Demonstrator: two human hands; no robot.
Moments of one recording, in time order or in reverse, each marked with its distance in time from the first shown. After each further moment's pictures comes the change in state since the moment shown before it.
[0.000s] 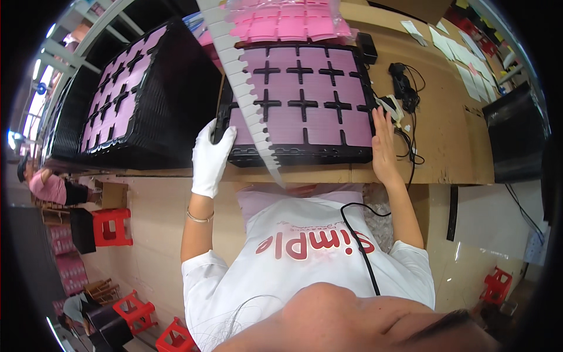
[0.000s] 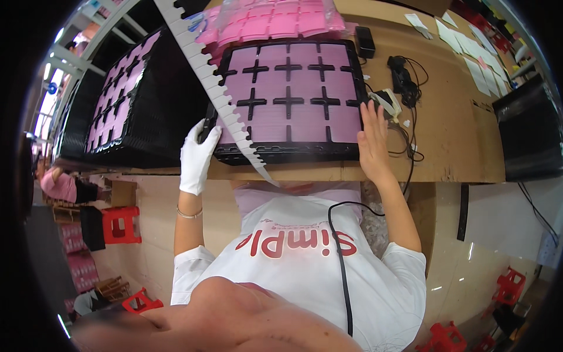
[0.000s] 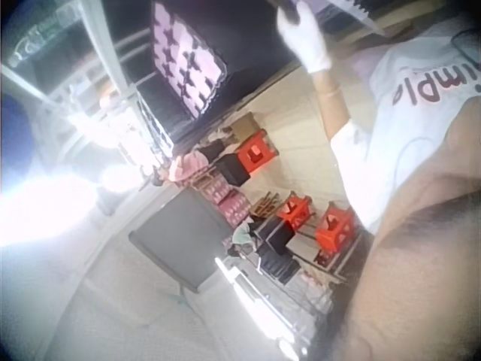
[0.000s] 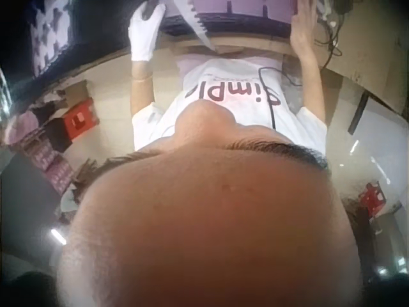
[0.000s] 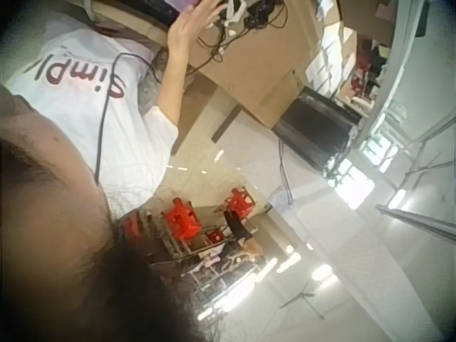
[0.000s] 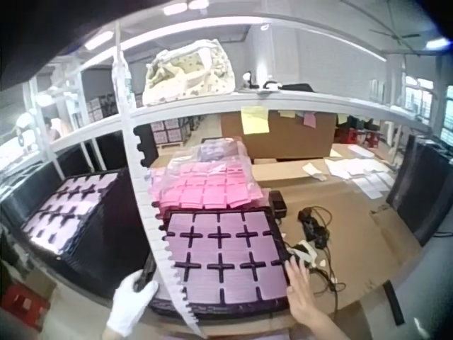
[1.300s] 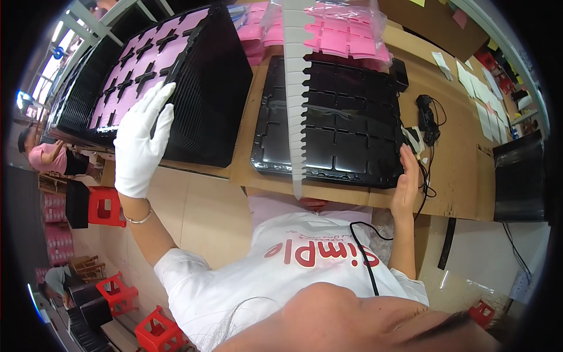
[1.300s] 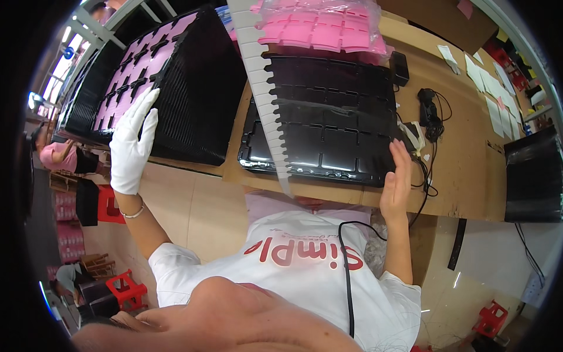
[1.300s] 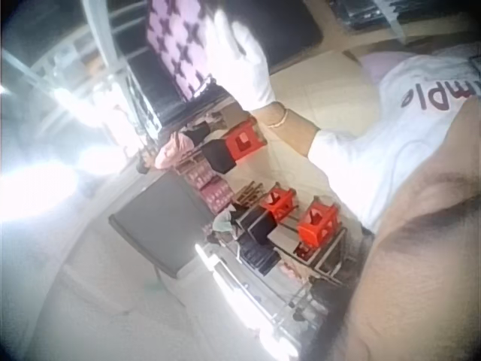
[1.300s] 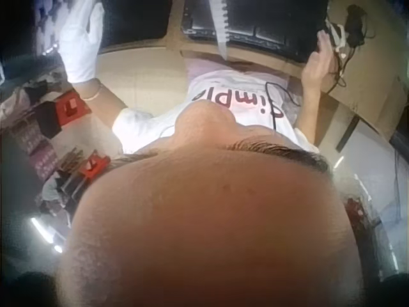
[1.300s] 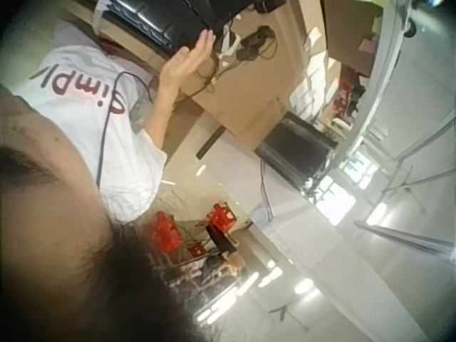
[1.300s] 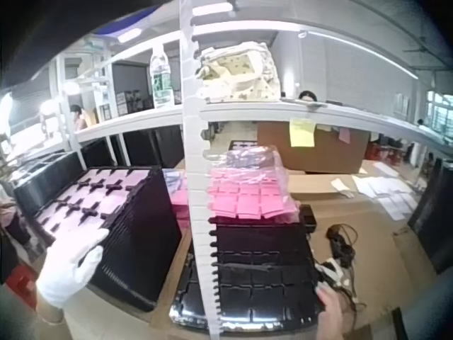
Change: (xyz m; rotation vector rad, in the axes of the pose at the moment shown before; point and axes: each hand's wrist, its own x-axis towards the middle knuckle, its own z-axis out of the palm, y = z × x) left_hand 0.030 0.033 -0.164 0.686 0.217 0.795; right_hand 0.001 -0.045 -0.002 0.126 0.178 -0.102
